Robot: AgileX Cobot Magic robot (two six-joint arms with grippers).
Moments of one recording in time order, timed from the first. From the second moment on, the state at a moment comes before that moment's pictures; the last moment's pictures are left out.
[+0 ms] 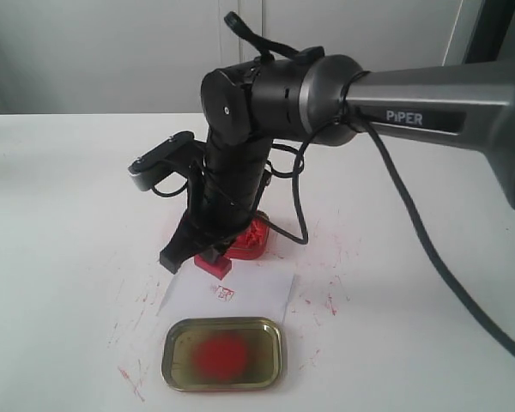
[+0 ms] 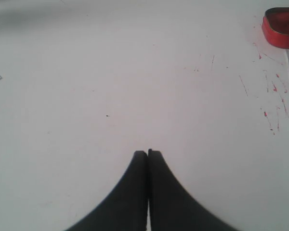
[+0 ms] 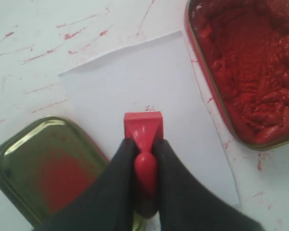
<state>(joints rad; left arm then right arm) -0.01 0.00 0.02 -0.16 0.50 0.20 0.75 2.05 -1.64 0.10 0.97 -0.27</state>
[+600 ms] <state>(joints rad) -0.01 0.00 0.02 -0.16 0.50 0.20 0.69 1.95 -1.63 0.21 1.05 -0.24</state>
